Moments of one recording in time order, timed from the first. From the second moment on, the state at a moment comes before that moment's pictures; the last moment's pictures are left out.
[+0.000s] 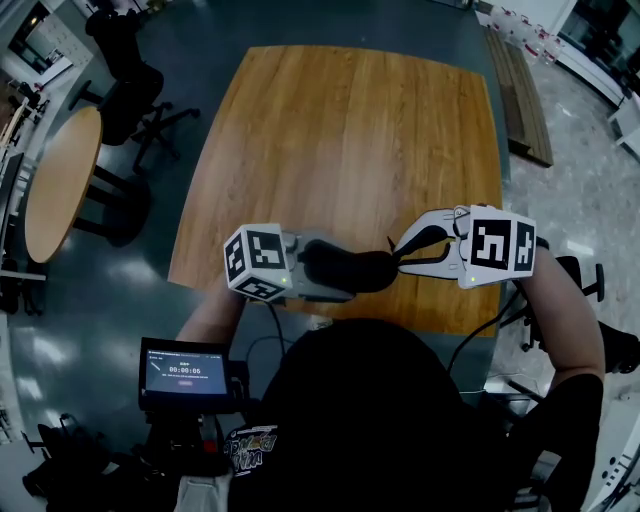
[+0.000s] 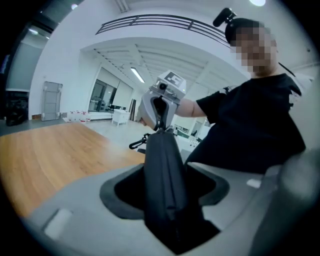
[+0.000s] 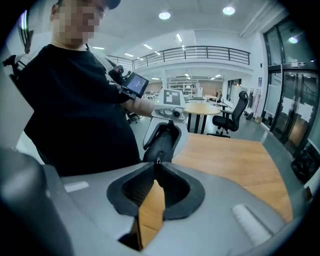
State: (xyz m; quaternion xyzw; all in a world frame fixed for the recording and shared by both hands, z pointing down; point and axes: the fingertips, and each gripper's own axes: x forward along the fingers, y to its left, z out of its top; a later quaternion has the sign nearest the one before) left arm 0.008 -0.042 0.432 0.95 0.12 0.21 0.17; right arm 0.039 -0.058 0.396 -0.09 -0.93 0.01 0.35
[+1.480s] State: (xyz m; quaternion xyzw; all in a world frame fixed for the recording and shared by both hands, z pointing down) left arm 0.031 0.004 0.369 0.91 0.28 0.07 0.28; right arm 0.013 -0.053 0.337 -0.15 -0.96 0.04 0.23
